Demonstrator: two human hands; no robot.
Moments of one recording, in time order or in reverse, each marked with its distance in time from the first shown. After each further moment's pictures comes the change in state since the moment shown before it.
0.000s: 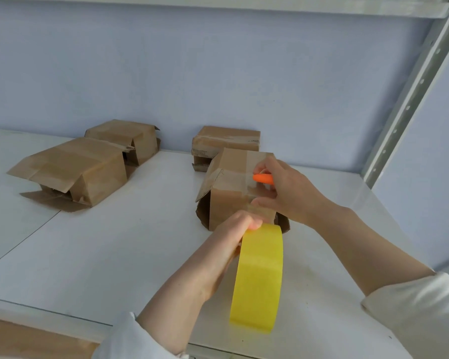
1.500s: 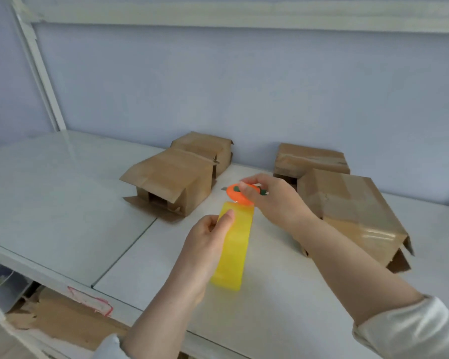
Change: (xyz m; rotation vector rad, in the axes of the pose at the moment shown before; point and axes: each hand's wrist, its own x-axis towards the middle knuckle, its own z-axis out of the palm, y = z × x) left_hand -0.122 -0.088 -0.119 -0.586 0.683 -0.019; right_hand 0.086 -0.159 0.082 0.488 -0.060 0.182
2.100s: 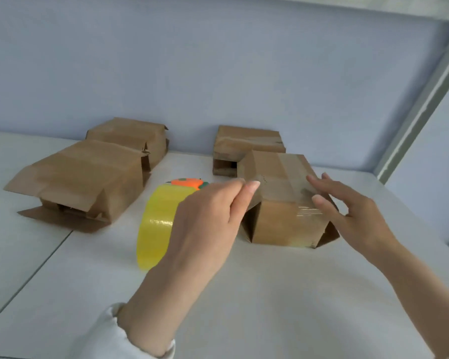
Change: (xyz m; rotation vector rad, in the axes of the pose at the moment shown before) left_hand 0.020 0.023 0.069 0.589 -0.063 0.896; right_hand -0.091 0.110 -0.111 -0.061 0.375 0.056
